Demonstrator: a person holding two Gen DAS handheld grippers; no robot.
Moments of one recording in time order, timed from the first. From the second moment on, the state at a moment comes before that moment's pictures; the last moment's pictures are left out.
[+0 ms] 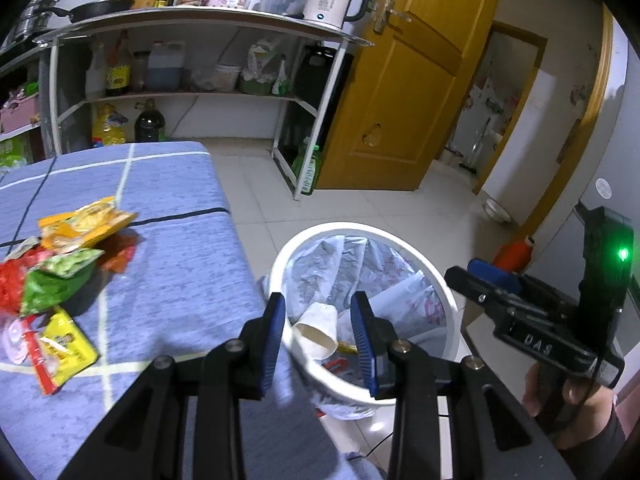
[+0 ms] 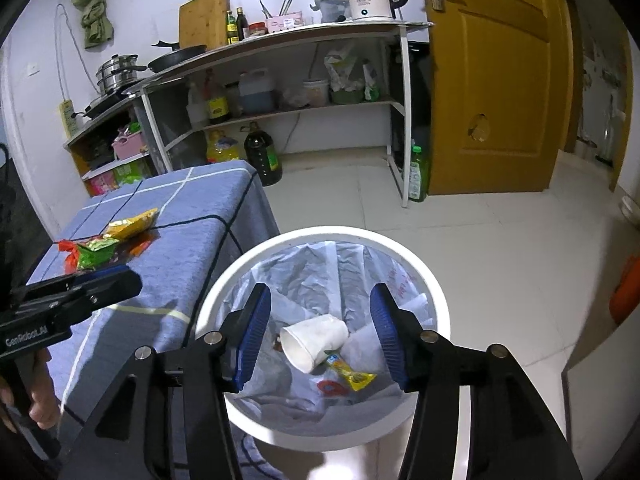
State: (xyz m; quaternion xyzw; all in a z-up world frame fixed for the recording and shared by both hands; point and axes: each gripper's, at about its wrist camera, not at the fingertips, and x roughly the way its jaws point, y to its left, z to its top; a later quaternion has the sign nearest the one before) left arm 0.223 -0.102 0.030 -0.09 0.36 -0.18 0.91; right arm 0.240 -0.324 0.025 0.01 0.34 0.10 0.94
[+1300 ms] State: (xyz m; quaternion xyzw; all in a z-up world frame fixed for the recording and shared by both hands) left arm 0.181 0.116 0.003 -0.13 0.34 0.00 0.93; right arm 0.247 -0.107 0.028 -0.09 0.34 0.30 0.89
